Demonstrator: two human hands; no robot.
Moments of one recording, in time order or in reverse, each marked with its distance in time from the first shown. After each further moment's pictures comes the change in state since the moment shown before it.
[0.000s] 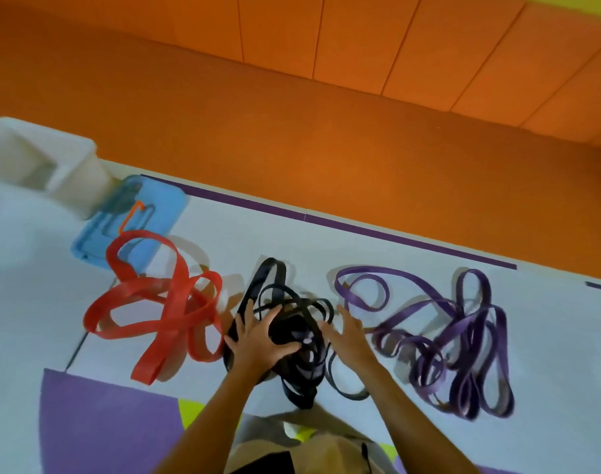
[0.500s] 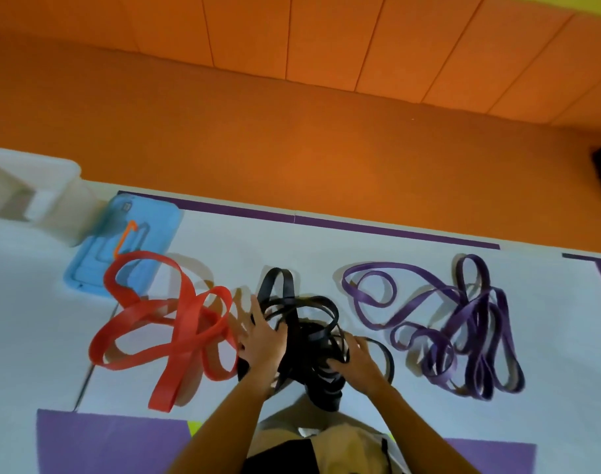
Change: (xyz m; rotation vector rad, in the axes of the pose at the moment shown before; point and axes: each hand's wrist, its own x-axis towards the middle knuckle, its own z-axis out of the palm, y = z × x) left_hand 0.019 0.001 -0.027 -0.189 0.148 -0.134; right_hand -0.018 0.025 0.044 -0.150 -0.059 0.045
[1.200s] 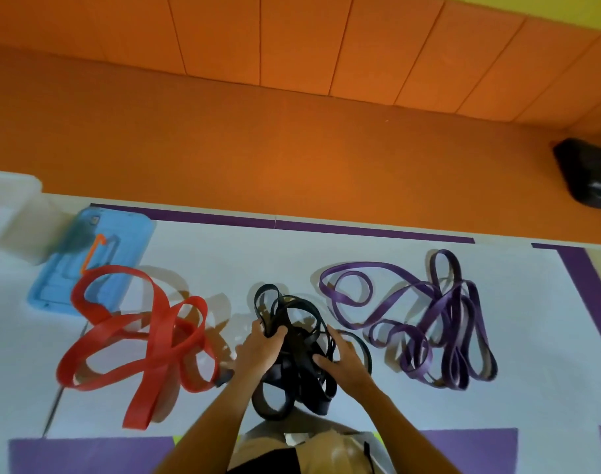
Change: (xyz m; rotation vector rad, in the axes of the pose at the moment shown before) left_hand -0.005 0.018 0.013 -0.068 -0.282 -0.060; right_hand -0.014 0.012 -0.012 0.168 0.088 -0.083
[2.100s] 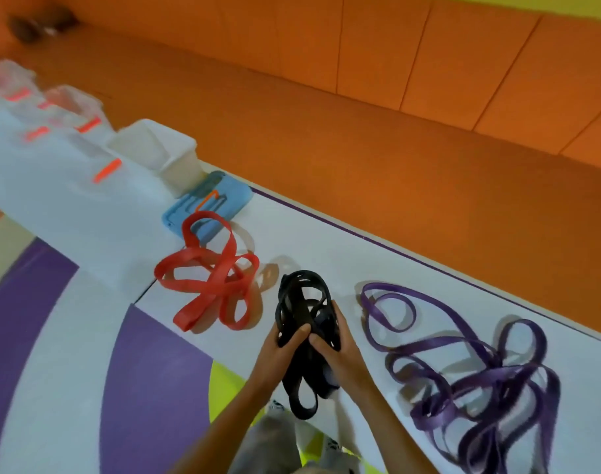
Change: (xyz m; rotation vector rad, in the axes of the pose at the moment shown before) left_hand -0.135 0.014 0.057 -0.835 0.246 0.263; right_hand -0.014 -0.030 -0.032 0.342 -0.324 -0.381
